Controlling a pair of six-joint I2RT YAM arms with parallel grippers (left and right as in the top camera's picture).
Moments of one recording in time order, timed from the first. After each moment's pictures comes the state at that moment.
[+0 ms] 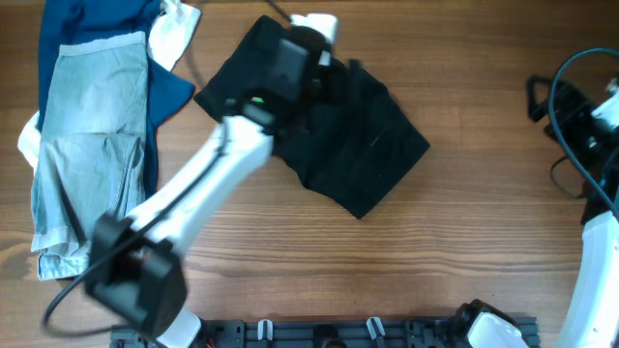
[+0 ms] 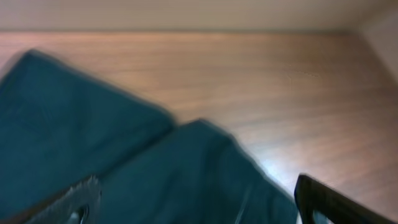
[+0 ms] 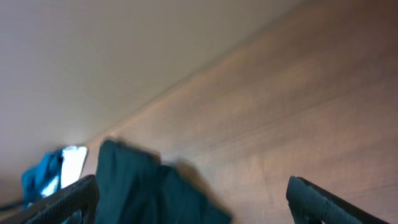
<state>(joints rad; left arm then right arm) -0.52 1.73 1.46 -0.37 0.00 -0.36 -0.52 1.20 1.07 -0.48 -0.61 0.29</state>
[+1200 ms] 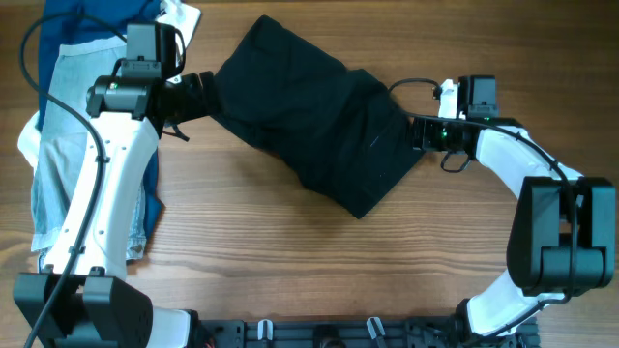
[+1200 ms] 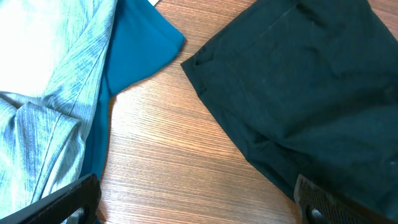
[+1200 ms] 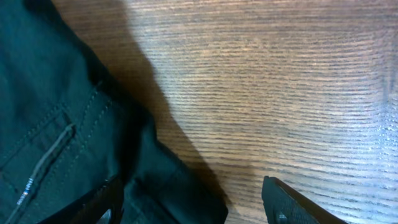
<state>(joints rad) -0.07 1.60 1.47 -0.94 -0.09 -0.30 -0.02 1.83 1.03 -0.32 -0.18 0.05</state>
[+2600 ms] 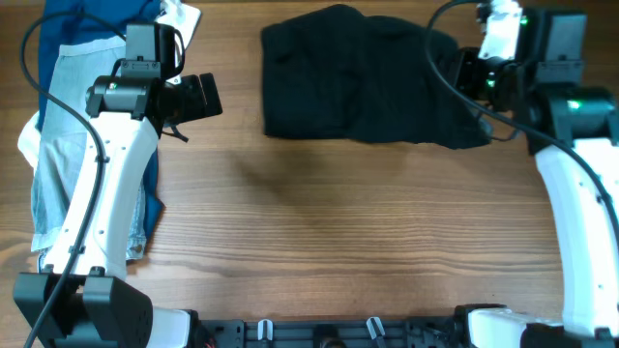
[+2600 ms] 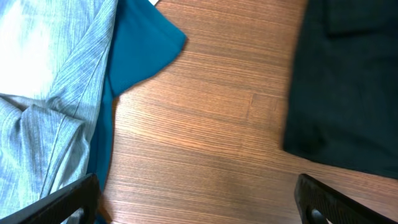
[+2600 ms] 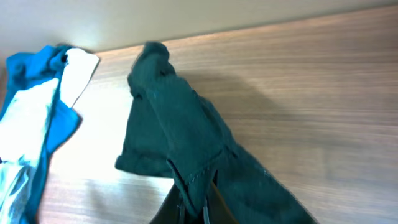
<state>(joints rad) -0.07 1.60 1.47 -0.95 -0.10 -0.27 0.04 1.44 1.57 -0.88 -0.25 0.18</state>
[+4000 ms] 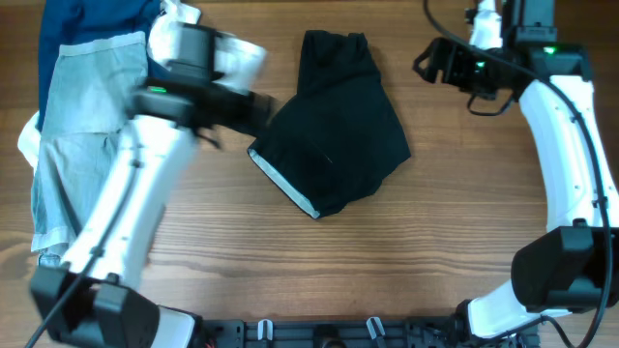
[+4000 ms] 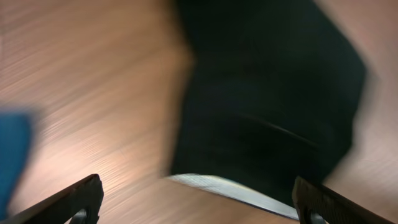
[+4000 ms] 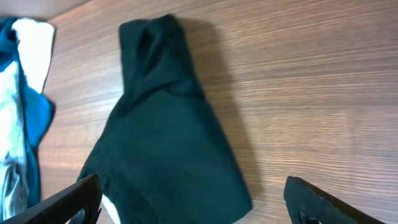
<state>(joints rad) -0.31 1.61 1.47 -0.90 0.16 0.17 -0.04 1.75 1.66 -0.94 -0.36 0.21</state>
